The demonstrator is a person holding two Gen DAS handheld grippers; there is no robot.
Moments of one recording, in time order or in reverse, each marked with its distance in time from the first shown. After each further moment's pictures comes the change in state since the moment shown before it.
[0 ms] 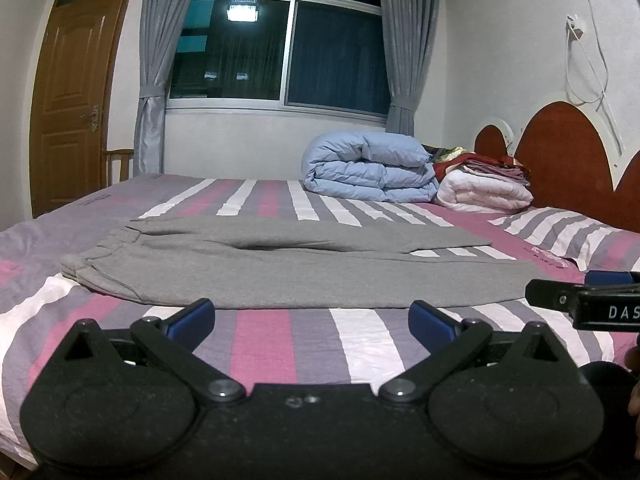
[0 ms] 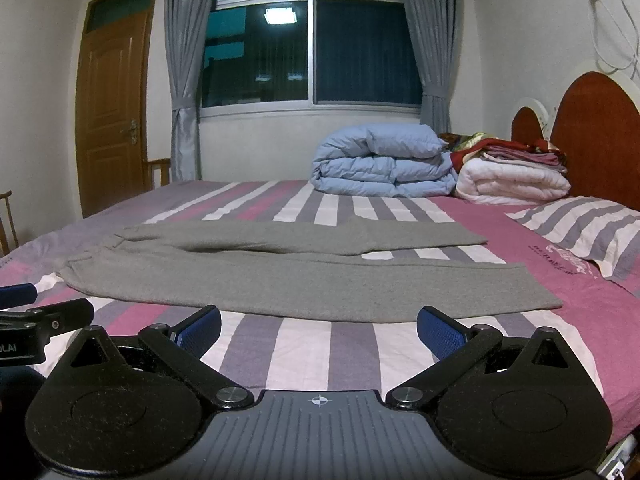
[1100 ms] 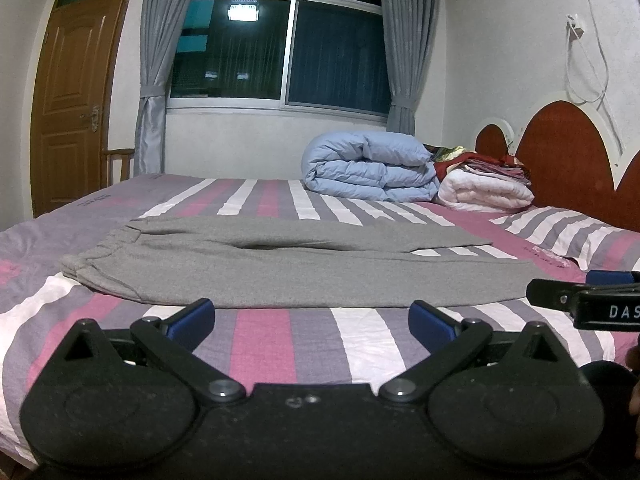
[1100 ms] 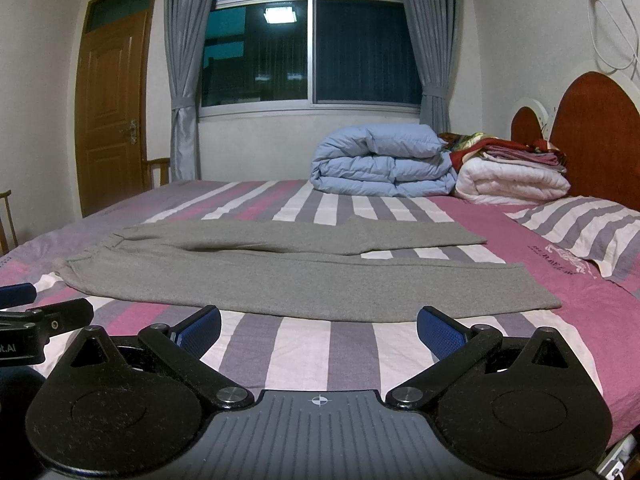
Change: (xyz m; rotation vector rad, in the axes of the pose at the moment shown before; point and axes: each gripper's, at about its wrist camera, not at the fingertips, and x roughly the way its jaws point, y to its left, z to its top) left arm -0.001 -0.004 0.000 0.003 0.001 0.004; right arm 0.001 0.001 -0.001 0.000 -0.001 -0.002
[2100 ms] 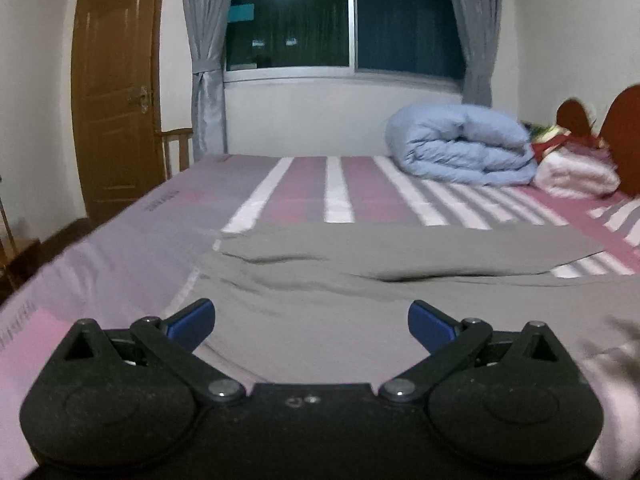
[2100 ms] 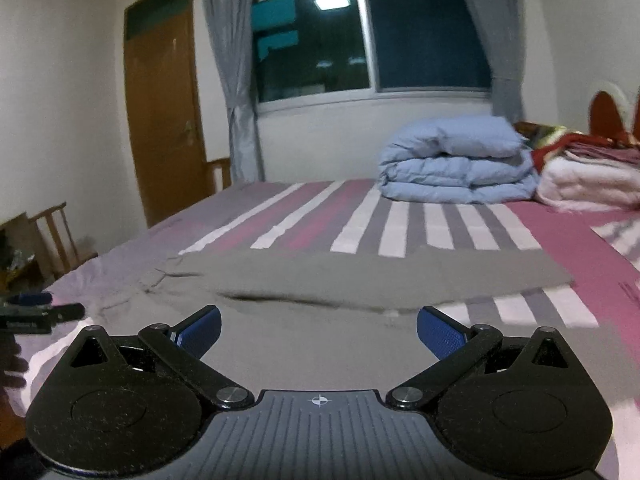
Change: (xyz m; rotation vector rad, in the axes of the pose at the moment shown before) left arm 0.116 0.162 0.097 0.039 0.151 0.189; right arm 0.132 -0.027 0.128 -0.011 0.070 0.256
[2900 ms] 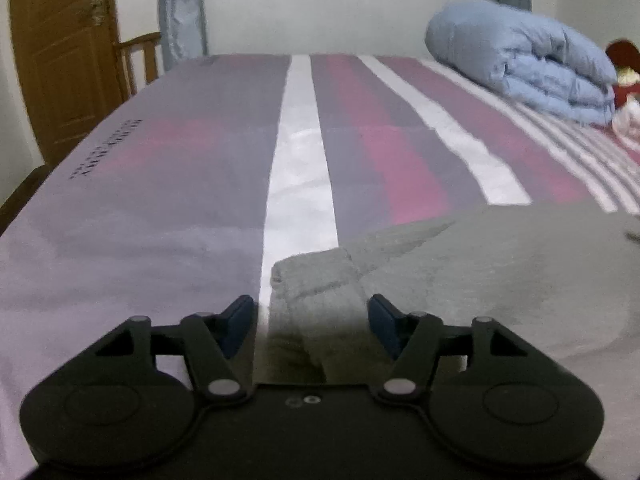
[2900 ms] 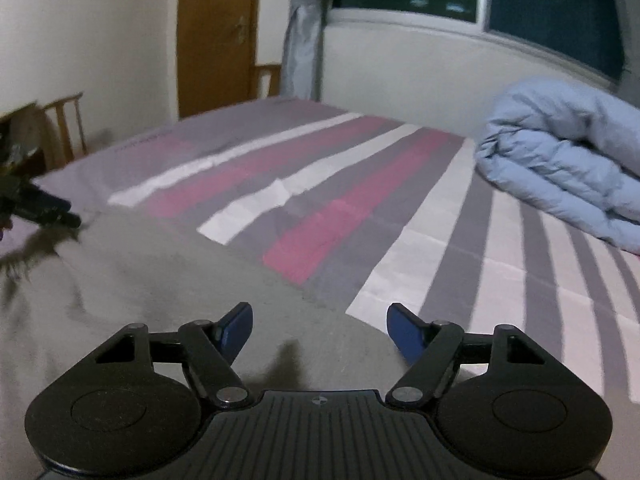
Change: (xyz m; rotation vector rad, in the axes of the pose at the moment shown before) left arm 0.353 0.148 0.064 0.044 0.320 -0.088; right arm 0.408 -0.044 0.059 -0.269 0.241 0.141
